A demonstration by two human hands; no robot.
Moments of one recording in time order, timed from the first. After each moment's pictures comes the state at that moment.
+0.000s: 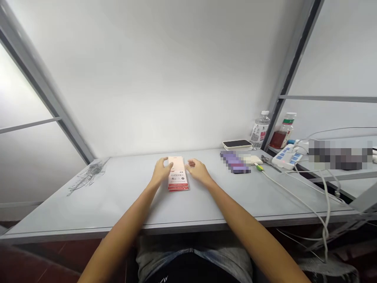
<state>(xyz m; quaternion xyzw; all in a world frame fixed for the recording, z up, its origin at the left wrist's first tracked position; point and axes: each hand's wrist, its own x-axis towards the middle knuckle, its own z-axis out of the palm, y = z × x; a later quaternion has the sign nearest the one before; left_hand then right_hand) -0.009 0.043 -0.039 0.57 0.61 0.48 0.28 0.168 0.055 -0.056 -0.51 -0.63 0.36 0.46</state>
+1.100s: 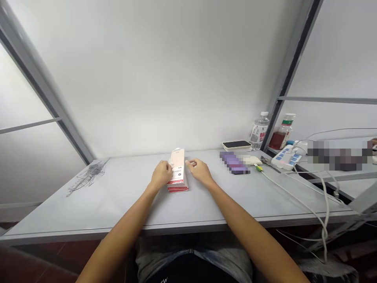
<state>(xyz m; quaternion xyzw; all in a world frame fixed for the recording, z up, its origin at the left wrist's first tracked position) -0.007 0.037 -0.042 0.70 0.65 0.29 0.05 0.170 0.053 -0.052 -0.56 -0.66 0.26 0.43</state>
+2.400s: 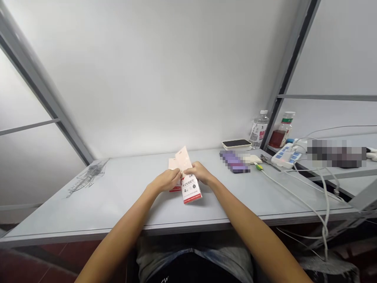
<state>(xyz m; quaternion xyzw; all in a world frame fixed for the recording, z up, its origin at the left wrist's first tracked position) 0.000 0.018 -0.031 0.84 0.51 0.12 0.10 0.176 0.045 -0.043 -0.42 -0.61 0.58 0.35</state>
